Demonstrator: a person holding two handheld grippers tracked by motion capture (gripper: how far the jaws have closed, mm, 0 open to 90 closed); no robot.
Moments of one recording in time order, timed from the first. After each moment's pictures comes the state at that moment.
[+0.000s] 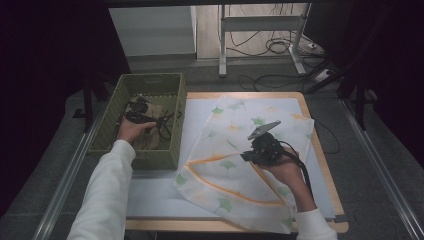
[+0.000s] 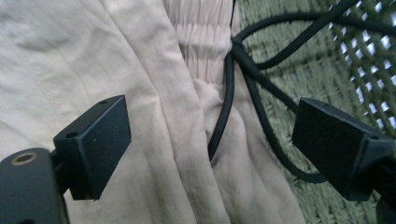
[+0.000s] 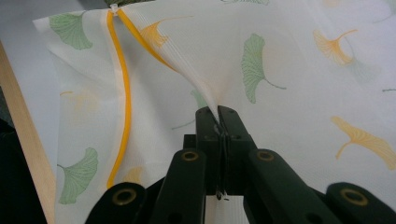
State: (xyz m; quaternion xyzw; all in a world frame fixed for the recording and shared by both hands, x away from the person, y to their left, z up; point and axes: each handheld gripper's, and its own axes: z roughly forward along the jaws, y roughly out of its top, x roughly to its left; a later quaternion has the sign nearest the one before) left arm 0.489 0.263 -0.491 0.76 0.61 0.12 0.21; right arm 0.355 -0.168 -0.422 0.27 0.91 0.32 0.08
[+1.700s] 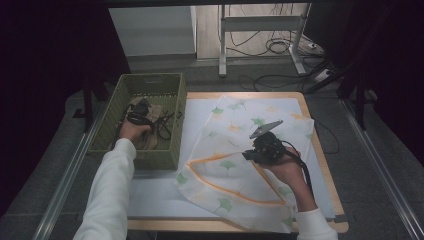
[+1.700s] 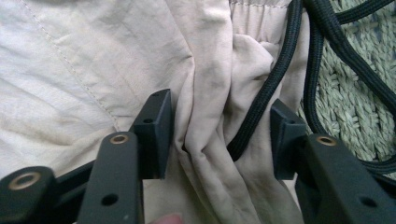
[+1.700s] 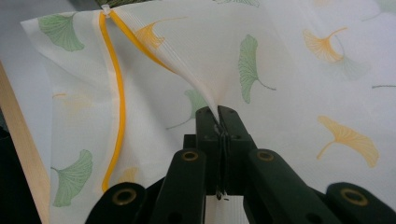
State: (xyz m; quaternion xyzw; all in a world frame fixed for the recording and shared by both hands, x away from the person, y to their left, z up) left arm 0.501 0.266 -0.508 0.76 0.63 0.10 0.11; right arm 0.357 -0.172 -0.421 0.28 0.90 0.32 0.08
